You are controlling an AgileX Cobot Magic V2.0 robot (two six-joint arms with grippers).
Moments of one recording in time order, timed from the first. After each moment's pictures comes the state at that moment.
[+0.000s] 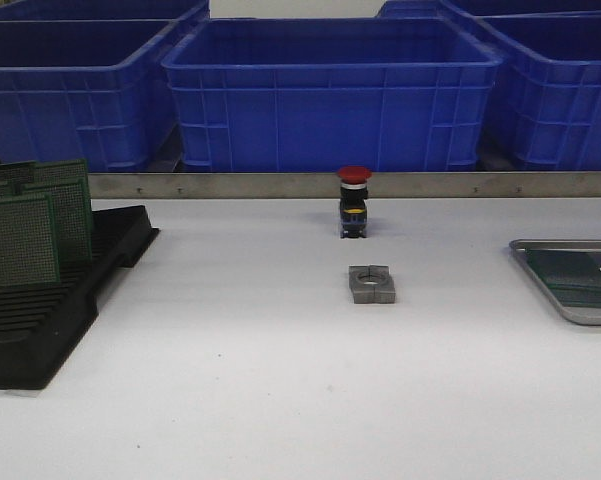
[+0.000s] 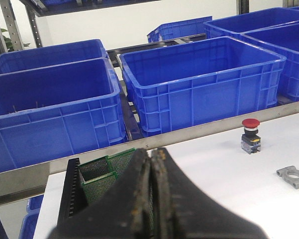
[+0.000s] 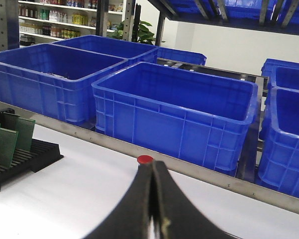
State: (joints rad) left arm -0.14 0.10 -0.28 -0.47 0.27 0.57; right arm -0.15 0.15 -0.20 1.49 0.47 -1.56
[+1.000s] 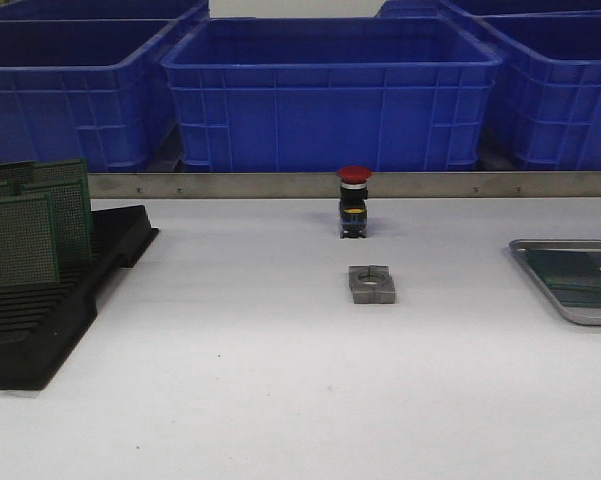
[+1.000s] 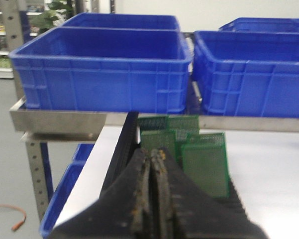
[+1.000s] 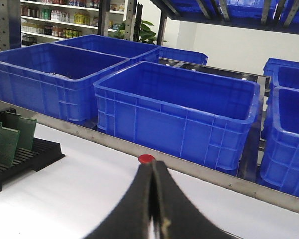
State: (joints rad) left arm 0.01 0.00 0.00 0.00 0.09 -0.05; right arm -0.15 0.15 -0.20 1.49 0.47 -1.56
